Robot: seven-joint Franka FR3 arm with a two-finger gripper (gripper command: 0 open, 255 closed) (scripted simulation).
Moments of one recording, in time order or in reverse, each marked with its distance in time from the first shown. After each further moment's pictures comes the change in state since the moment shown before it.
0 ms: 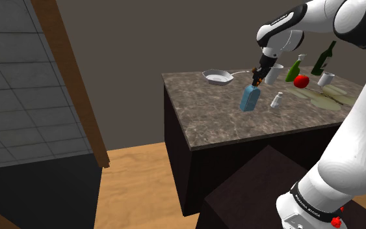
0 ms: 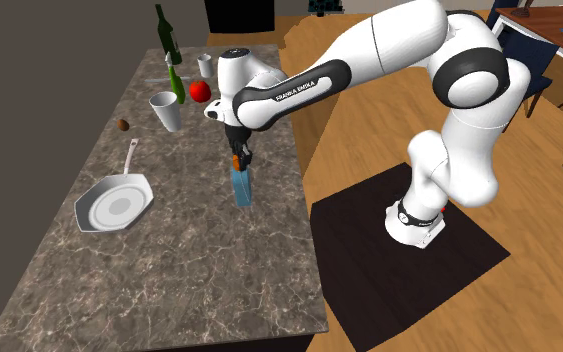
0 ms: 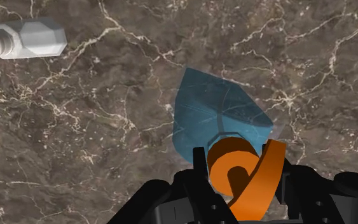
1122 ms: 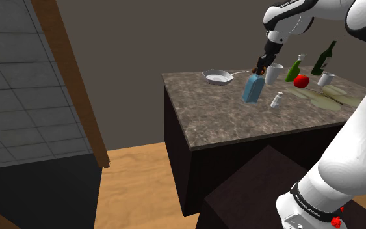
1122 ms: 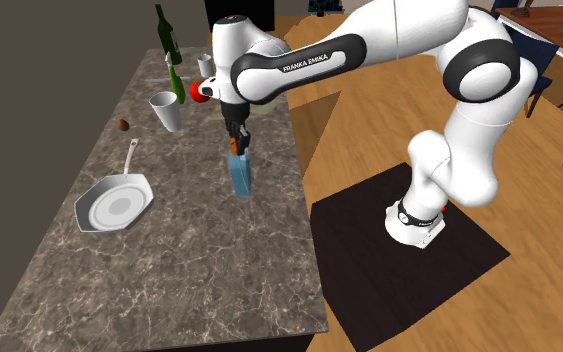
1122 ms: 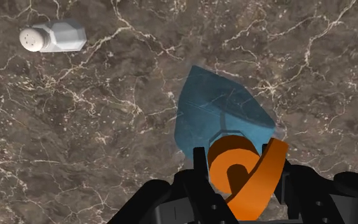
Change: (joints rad) arm 0.008 -0.062 -0.009 0.111 -0.055 -0.159 0.046
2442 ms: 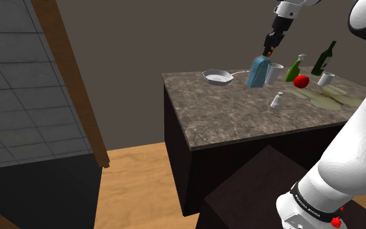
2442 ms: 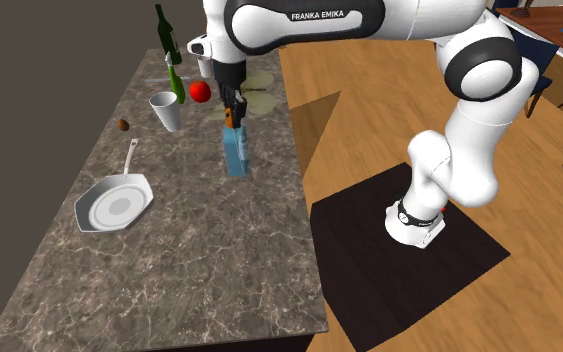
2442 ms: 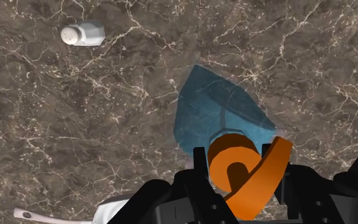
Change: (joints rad) arm -0.005 -0.013 -0.006 0.250 -0.019 -0.259 0.032
